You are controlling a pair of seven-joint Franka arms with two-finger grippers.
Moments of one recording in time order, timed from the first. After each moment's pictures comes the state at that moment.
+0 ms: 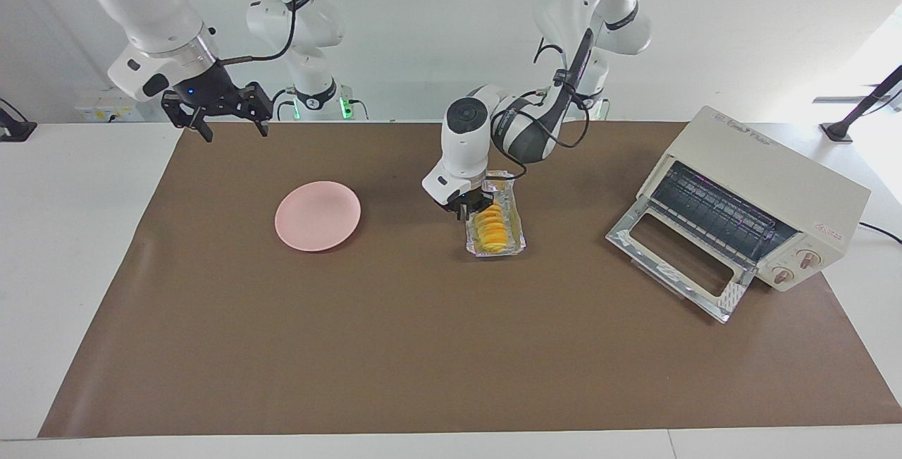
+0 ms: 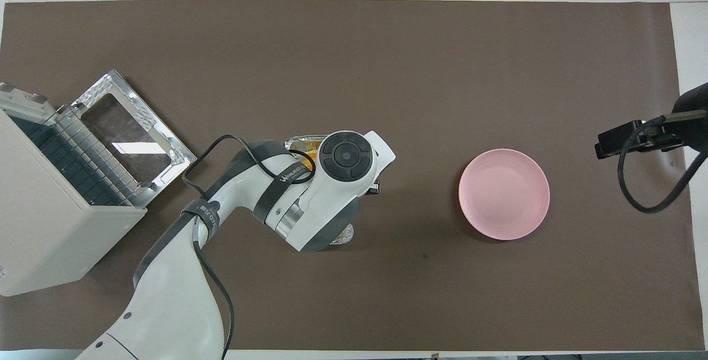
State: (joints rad) left arm -0.58 0.39 -0.20 -1.82 0.05 2.14 -0.63; right arm -0.14 -0.02 0.16 -1.60 0.02 1.48 -0.06
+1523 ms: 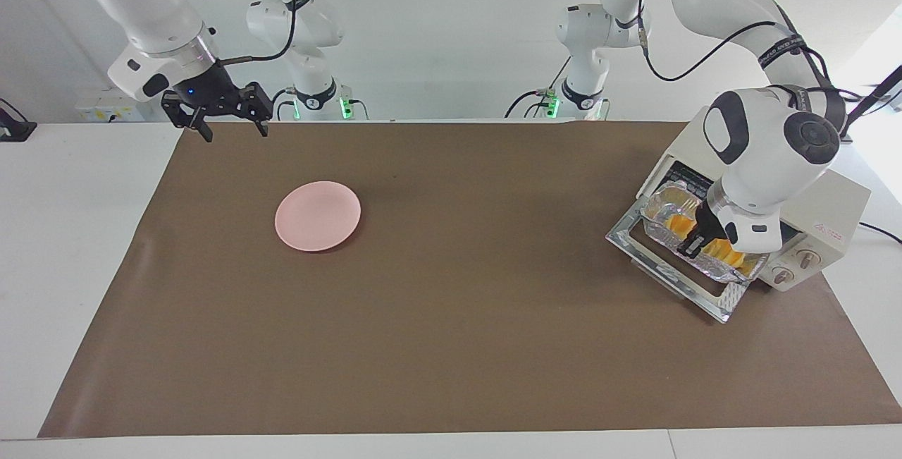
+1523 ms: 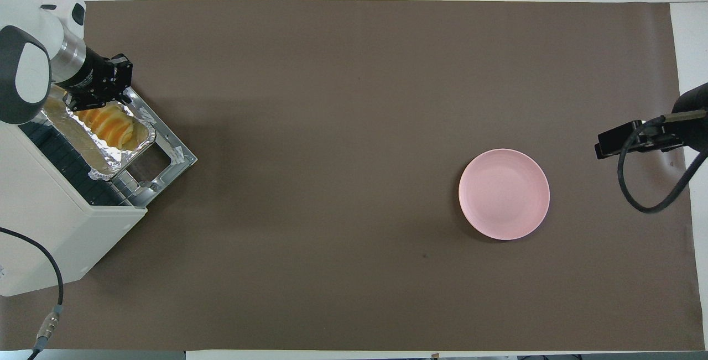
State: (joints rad) left arm -0.11 0.37 0.07 -1.53 -0.01 1.83 -0.71; right arm -0.14 -0.02 0.16 -1.60 0.02 1.48 -0.06
